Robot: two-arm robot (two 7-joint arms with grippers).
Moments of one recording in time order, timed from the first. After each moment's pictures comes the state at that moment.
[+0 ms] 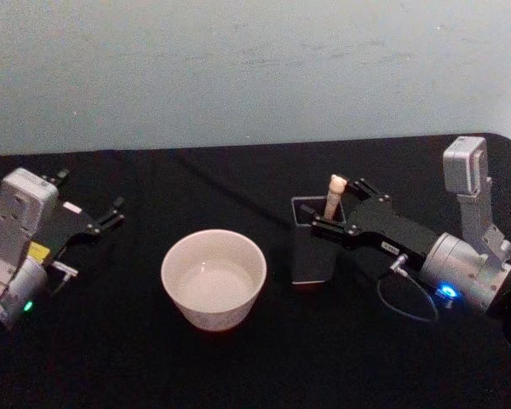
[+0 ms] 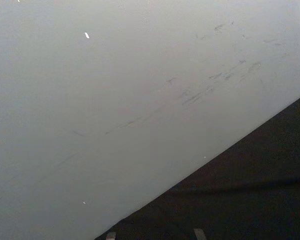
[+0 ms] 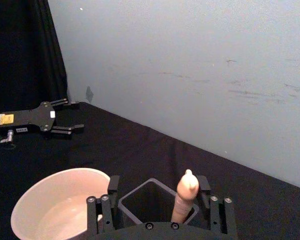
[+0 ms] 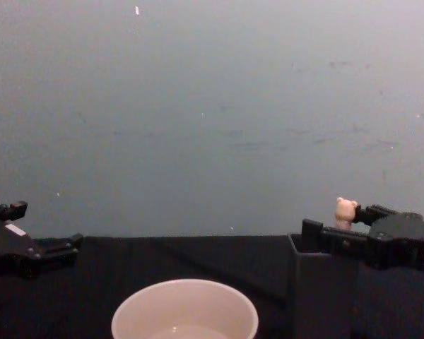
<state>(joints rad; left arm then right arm) -0.20 0.60 0.45 -1.41 -0.25 -0.12 0.03 0.25 0.47 -0.41 -1.40 0.52 -0.06 0.54</state>
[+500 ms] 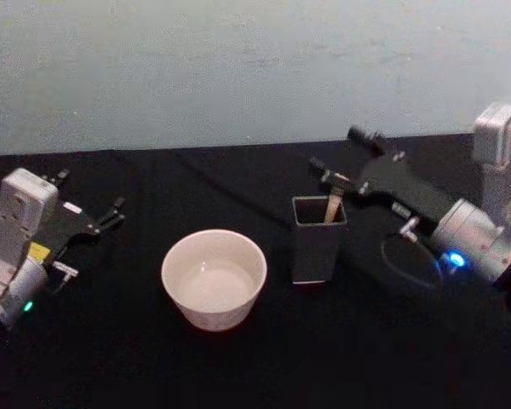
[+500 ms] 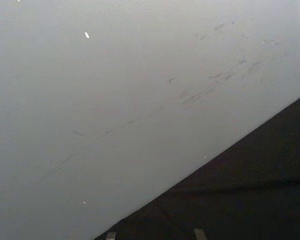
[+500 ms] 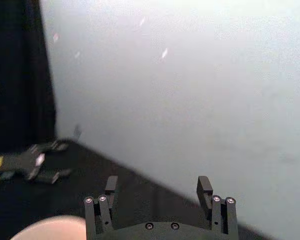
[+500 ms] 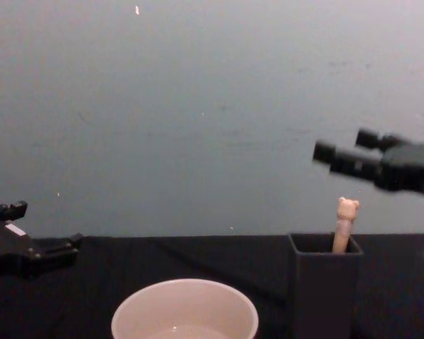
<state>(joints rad) -0.20 0.60 0.45 -1.41 -0.25 -0.12 0.03 0.27 0.44 -0.35 -1.44 0.53 -0.15 0.53</state>
